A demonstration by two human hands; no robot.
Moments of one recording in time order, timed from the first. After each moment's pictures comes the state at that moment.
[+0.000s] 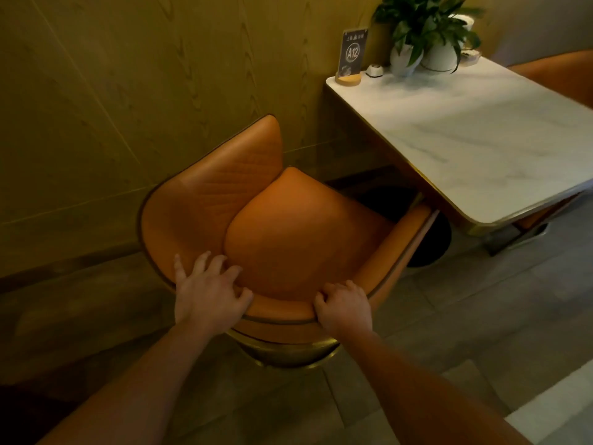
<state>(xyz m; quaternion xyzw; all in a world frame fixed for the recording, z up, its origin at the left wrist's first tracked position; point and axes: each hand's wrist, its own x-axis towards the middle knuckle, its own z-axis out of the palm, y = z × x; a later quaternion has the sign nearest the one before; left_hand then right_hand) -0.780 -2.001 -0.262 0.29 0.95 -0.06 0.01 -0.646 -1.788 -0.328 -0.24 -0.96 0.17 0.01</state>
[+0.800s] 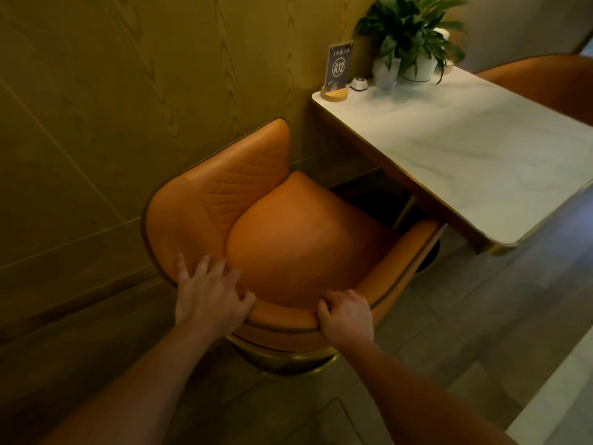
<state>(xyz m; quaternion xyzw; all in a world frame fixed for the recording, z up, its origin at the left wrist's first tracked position) -0.923 -1.982 -0.259 0.37 0.93 -0.10 0.02 -0.753 -1.801 -0.337 -0.31 -0.93 0.20 0.06</state>
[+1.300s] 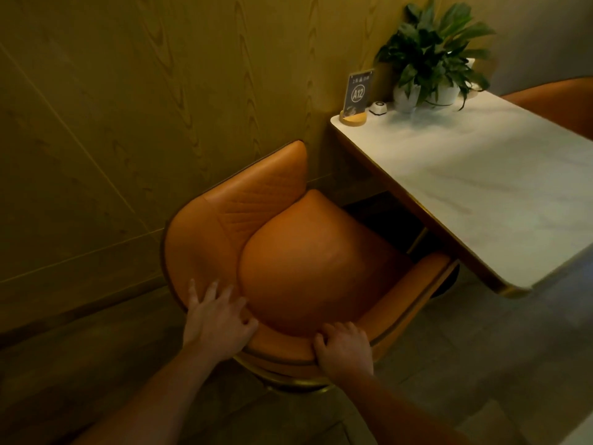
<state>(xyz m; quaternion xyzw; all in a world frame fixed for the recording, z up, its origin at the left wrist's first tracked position) -0.922 -1.972 -0.245 0.33 0.93 -0.12 0.10 -0.756 -1.791 -0.323 -0.27 -0.94 0.17 -0.07</state>
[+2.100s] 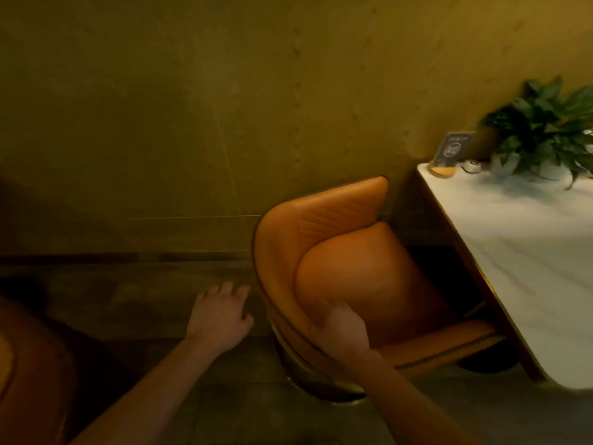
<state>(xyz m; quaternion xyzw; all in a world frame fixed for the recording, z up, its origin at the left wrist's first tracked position) -0.842 -2.067 -0.128 0.15 0.98 0.00 0.10 -0.787 -1.830 -0.166 -0.02 -0.97 0.24 -0.09</state>
